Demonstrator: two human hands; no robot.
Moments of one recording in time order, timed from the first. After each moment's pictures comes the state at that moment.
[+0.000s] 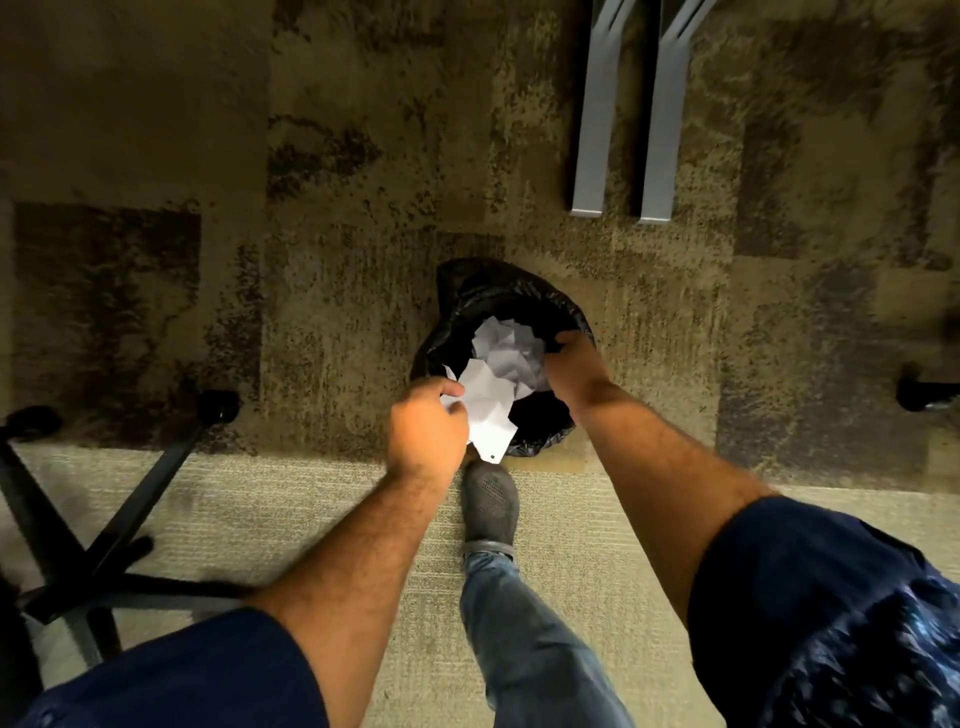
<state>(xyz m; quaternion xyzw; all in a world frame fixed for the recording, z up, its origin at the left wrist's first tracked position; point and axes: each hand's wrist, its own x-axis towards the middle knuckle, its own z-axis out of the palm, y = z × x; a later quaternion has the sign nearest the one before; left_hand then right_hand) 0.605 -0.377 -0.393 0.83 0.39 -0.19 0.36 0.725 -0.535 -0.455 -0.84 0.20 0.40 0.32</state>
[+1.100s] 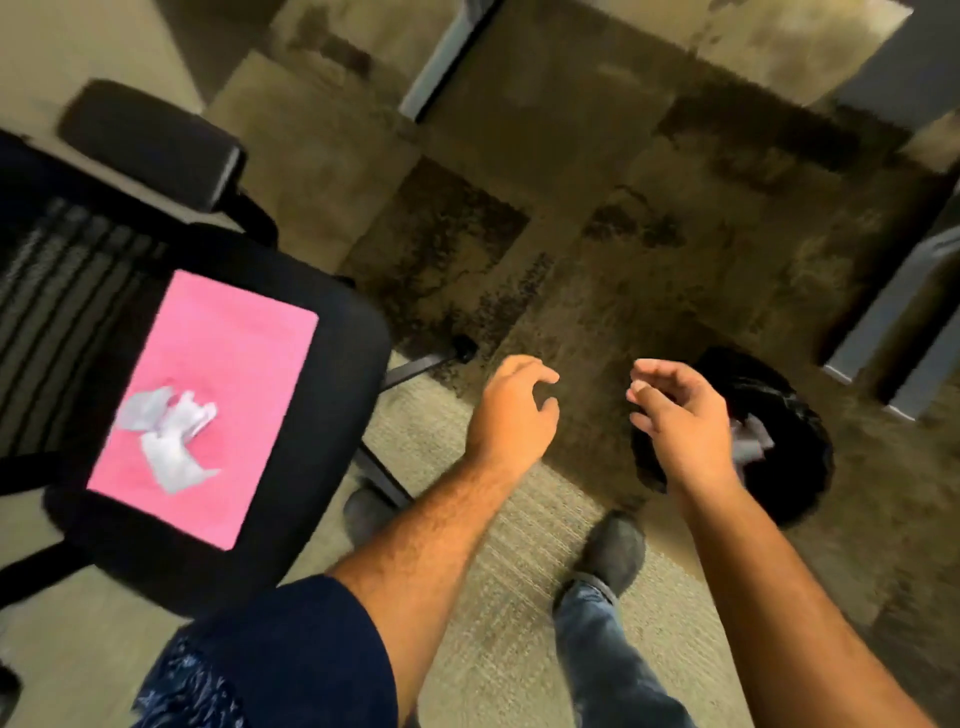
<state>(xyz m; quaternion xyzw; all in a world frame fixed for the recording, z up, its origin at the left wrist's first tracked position) 0.445 -0.205 -0.265 0.80 0.42 -0.01 0.43 0.572 -0.340 -0.254 -0.77 0.02 0.35 0.54</state>
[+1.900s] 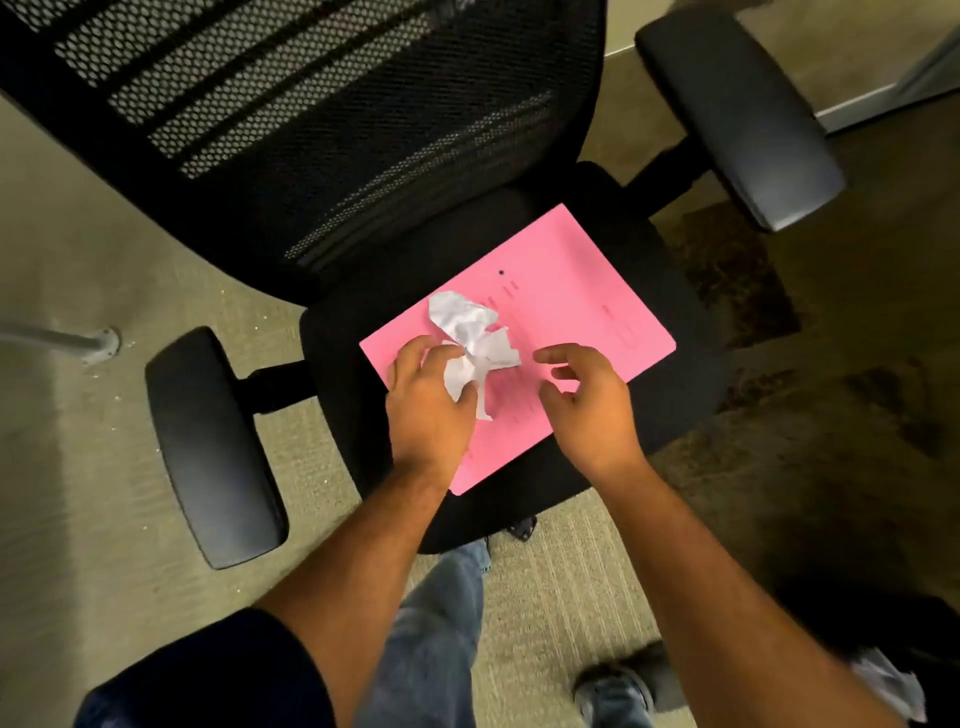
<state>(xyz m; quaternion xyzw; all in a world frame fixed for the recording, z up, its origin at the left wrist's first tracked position) 0.064 -0.001 -0.244 0.59 0.76 0.18 0.23 0.245 -0.014 -0.227 -0.69 -0.48 0.45 0.30</state>
